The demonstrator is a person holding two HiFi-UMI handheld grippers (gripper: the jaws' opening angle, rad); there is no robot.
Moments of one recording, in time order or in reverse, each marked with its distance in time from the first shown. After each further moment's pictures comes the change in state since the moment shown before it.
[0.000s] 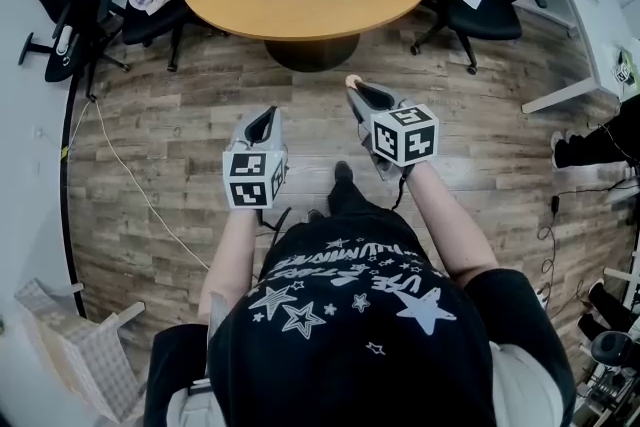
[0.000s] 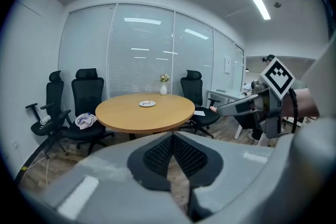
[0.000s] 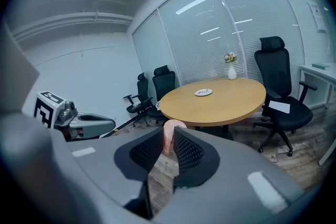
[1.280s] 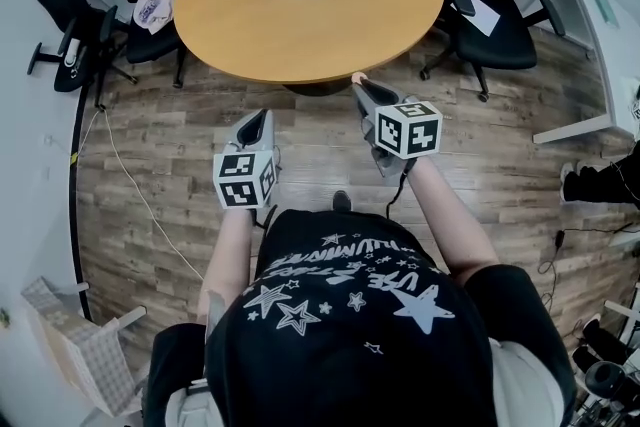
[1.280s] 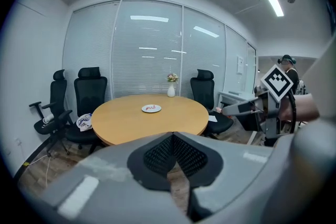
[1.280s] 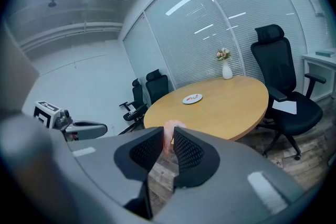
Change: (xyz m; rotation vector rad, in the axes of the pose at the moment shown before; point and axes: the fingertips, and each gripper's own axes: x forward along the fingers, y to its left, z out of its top) left arm 0.121 0.017 0.063 -0.053 0.011 0.090; right arm 0.064 -0.136 0.072 0.085 -0.015 0.035
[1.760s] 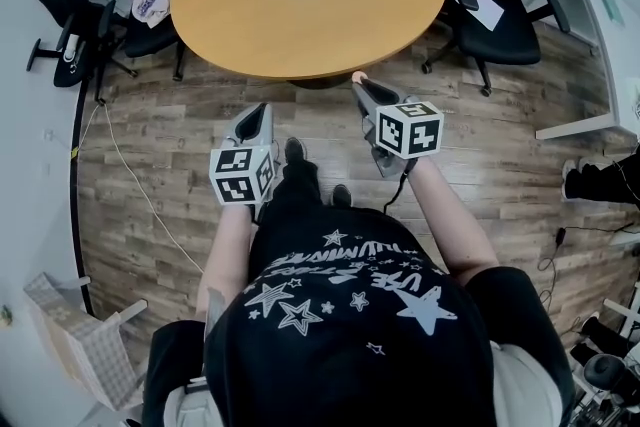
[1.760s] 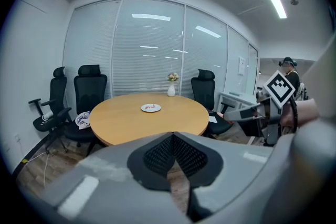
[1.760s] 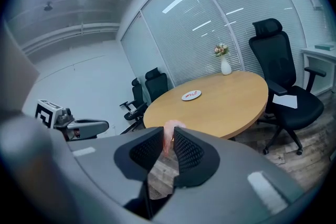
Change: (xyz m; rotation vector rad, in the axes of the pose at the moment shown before) left arm 0.011 0.001 0.003 -0.023 0.006 -0.002; right arm 0.005 -0.009 -0.009 0.032 0.019 0.010
